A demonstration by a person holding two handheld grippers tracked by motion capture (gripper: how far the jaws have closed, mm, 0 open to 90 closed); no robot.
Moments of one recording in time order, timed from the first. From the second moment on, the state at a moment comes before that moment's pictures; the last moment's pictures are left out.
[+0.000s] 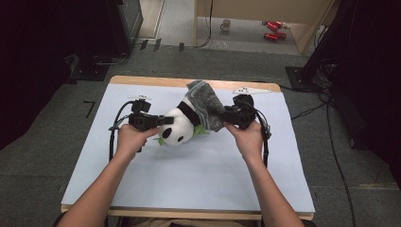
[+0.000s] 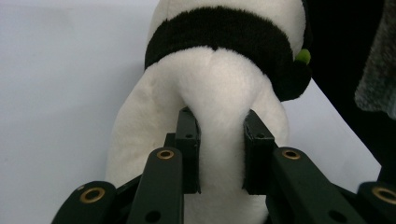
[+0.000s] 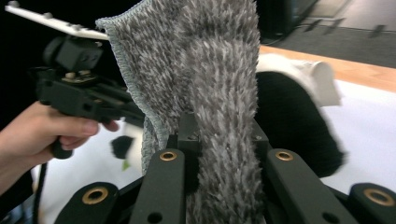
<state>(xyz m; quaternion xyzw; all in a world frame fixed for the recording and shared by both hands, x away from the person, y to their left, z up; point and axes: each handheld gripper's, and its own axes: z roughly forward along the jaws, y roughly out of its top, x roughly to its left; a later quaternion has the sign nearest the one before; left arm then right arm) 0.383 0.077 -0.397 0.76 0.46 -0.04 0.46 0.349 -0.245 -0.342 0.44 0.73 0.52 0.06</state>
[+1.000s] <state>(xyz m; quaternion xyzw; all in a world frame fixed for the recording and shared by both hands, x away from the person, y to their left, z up) 0.379 0.073 -0.415 0.70 0.52 -0.11 0.48 0.307 -0.129 -0.420 0.34 0.83 0.45 0.04</state>
